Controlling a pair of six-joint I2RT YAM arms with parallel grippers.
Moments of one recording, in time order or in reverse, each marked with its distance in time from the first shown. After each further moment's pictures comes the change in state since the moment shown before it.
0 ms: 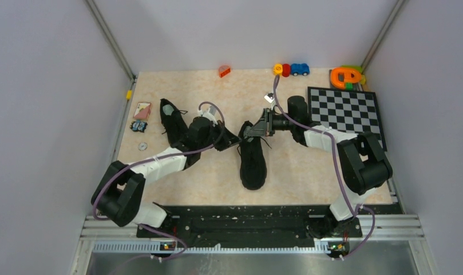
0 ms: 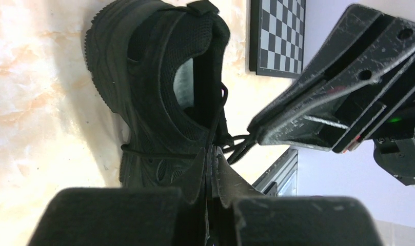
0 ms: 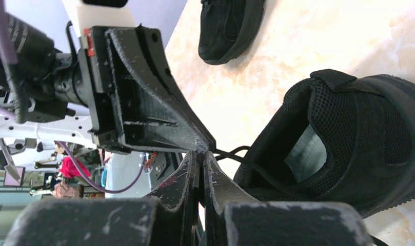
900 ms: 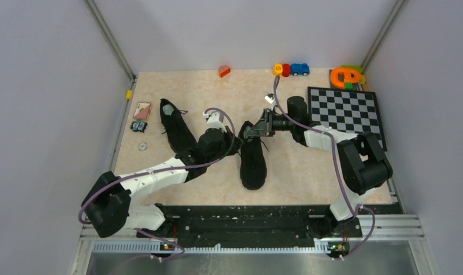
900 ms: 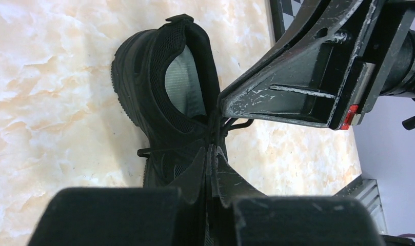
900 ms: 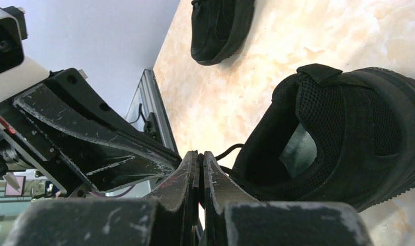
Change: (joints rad) left arm -0.262 -0.134 0.002 -0.095 -0.491 0.194; right arm 0.000 0.000 0.000 -0.022 0.035 0.006
